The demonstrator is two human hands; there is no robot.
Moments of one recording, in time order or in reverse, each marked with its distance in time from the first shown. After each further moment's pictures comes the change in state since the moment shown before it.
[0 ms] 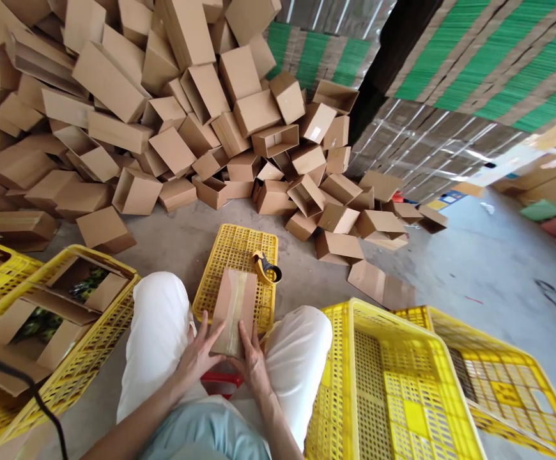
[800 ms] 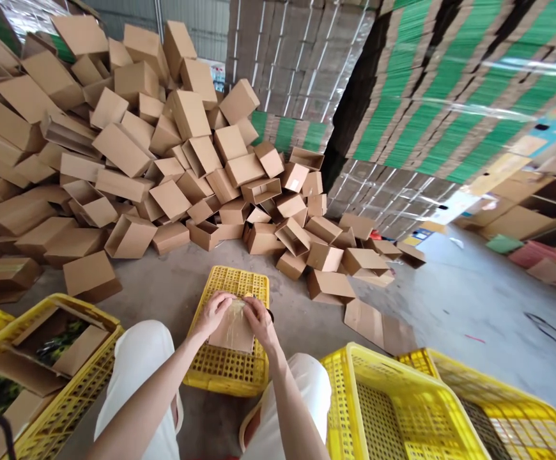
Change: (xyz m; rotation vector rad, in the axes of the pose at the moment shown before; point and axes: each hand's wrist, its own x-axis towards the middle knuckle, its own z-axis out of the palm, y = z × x) left_hand 0.238 0.036 -0.096 -0.608 0.295 0.084; right_hand 0.213 -0.032 -0.133 0.289 0.217 -0.151
